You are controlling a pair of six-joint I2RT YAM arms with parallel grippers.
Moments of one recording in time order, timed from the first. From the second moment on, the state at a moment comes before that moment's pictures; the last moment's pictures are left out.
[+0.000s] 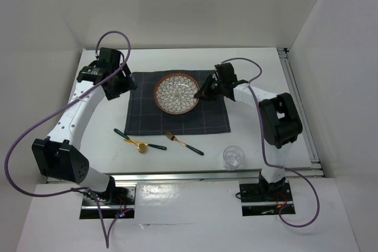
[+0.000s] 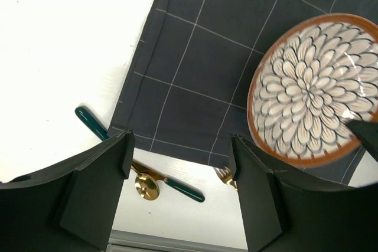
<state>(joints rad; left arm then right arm) -0.15 1.48 1.49 -0.95 -0.16 -0.62 0.36 1.86 1.25 -0.11 -0.41 0.79</state>
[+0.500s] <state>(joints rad) -0.14 1.43 1.42 -0.95 -0.16 -0.63 0.34 2.01 1.26 -0.11 -0.44 0.84</state>
